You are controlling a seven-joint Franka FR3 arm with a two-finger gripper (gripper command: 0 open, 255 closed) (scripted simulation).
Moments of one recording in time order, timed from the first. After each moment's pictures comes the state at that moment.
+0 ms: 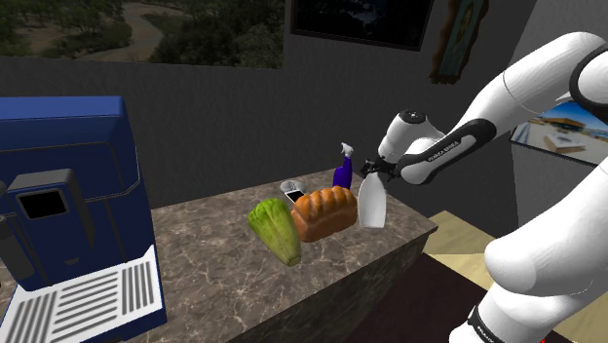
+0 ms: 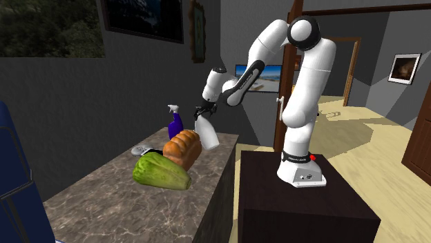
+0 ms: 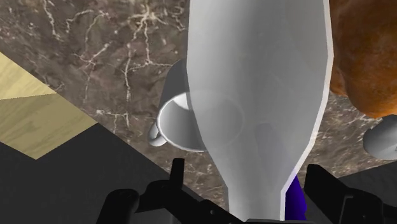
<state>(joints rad) -0.60 -0.16 0.19 -2.57 -0.65 2.86 1.02</state>
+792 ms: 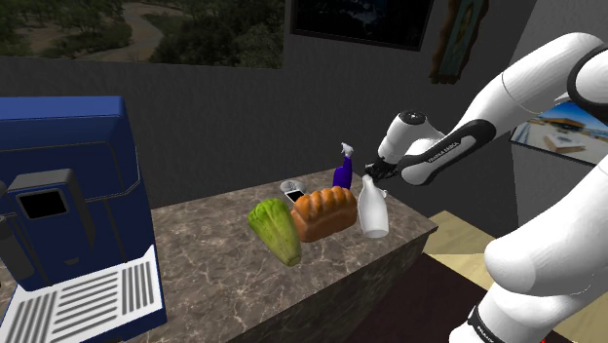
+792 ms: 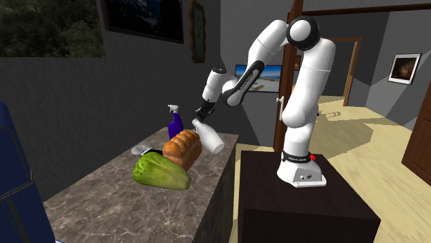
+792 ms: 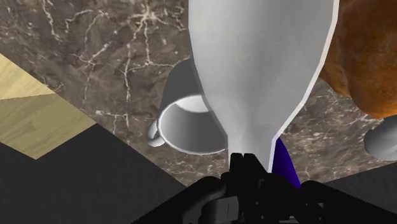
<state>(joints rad) -0.60 -0.15 0.19 -2.57 -0.67 2.86 1.03</state>
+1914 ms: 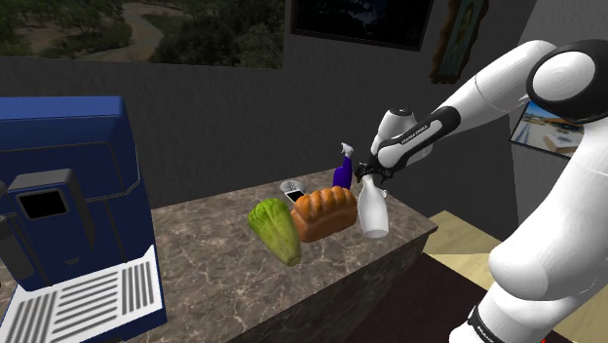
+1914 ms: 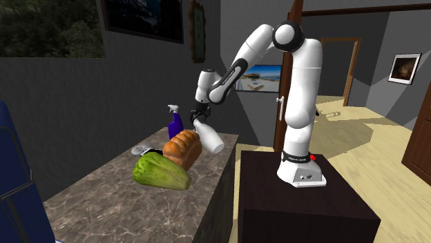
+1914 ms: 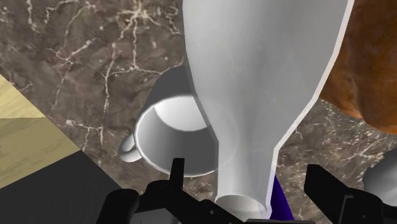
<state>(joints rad) -0.46 0.03 0.07 -2.39 -0.29 2.73 0.59</state>
